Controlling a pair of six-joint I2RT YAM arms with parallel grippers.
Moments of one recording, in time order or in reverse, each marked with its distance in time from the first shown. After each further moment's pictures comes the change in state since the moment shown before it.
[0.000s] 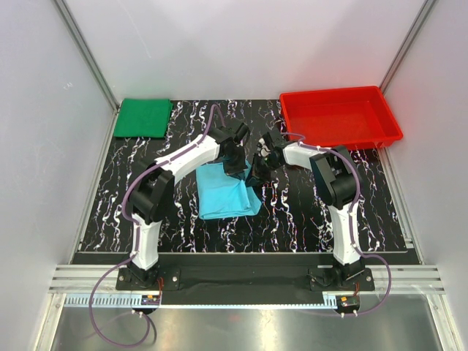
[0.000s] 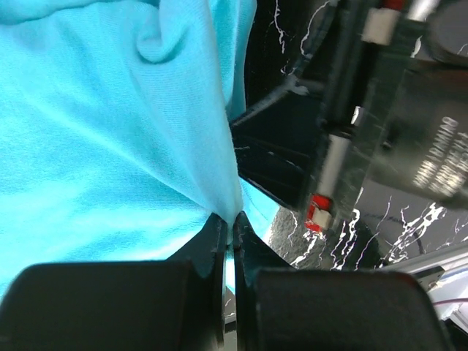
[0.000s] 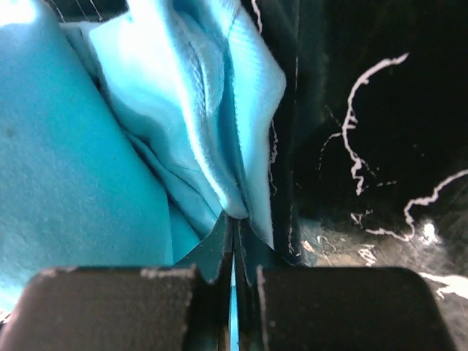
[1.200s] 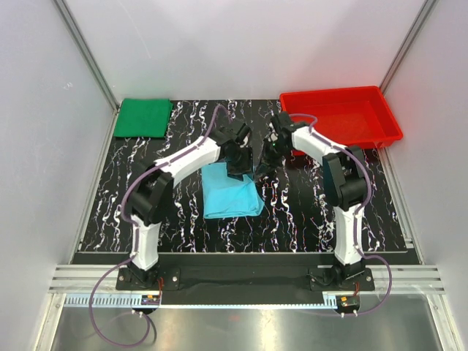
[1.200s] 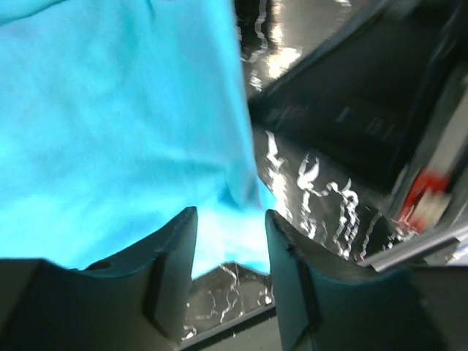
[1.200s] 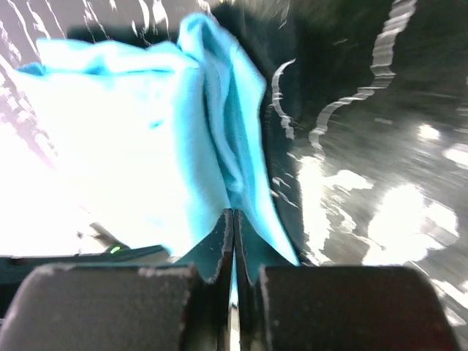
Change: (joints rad) left arm -0.014 -0.002 -0.024 0.069 0.062 0.090; right arm -0.055 -0.043 0.165 -0.265 0.149 -0.073
